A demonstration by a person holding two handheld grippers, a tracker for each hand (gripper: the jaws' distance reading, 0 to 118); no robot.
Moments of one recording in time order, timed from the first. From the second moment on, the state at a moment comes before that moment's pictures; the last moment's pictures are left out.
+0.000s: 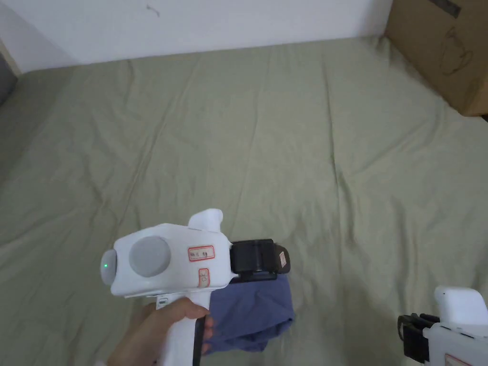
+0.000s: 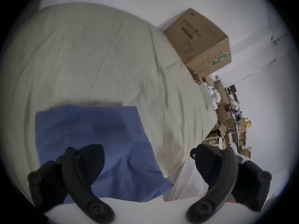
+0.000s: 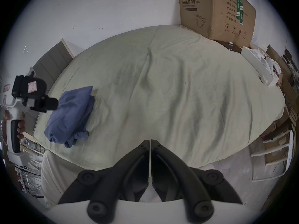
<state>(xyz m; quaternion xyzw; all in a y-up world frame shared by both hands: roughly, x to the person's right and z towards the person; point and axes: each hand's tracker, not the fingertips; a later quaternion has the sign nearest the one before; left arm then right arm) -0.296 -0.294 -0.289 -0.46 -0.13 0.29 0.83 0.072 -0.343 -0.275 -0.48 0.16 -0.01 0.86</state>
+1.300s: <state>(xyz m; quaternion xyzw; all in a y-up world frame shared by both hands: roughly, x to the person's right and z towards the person) -0.280 -0.337 -0.279 -0.48 -0.18 0.31 0.80 0.059 -0.339 -0.284 -0.48 0.18 0.02 0.86</state>
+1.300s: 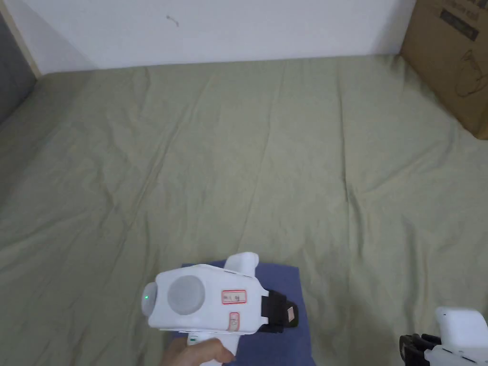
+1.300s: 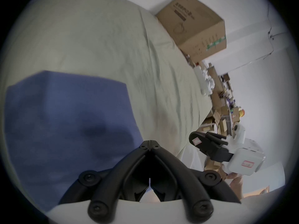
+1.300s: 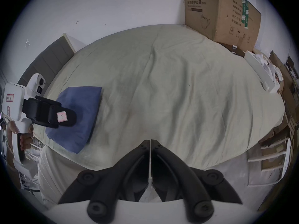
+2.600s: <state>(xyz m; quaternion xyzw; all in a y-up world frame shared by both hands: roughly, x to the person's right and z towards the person) -0.461 -0.391 -0.213 -0.40 -0.14 0.51 0.74 -0.138 -0.365 -0.333 -0.49 0.36 0.08 0.79</state>
